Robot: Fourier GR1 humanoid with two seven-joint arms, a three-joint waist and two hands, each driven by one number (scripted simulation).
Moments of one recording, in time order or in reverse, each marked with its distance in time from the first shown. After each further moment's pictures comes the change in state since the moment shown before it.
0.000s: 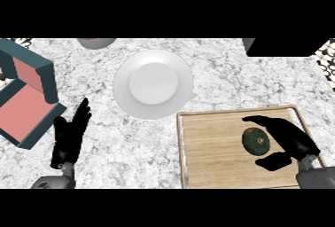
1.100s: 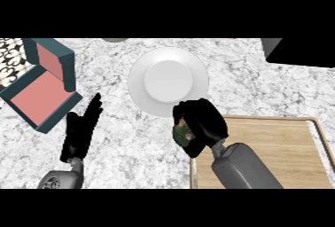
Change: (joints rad) left arm -0.041 -0.029 -0.043 -0.021 -0.026 -0.040 0.030; right arm -0.301 0.356 0.314 0.064 0.305 -0.247 0.119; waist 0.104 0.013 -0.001
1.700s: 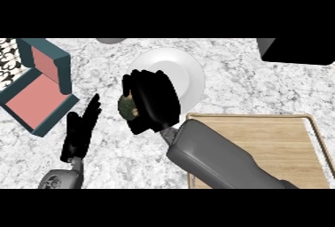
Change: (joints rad) left arm -0.007 0.000 0.016 0.039 -0.005 0.009 -0.021; right arm -0.449 0.064 0.217 0.168 -0.153 -0.411 0.368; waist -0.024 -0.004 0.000
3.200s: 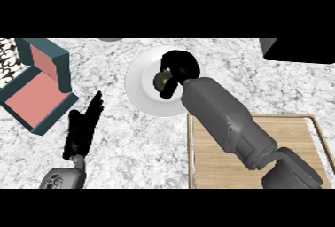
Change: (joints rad) left arm -0.015 -0.014 -0.005 -0.016 -0.009 -0.002 0.012; right arm -0.344 0.004 -0.073 0.905 -0.487 0.025 -0.292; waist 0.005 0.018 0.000
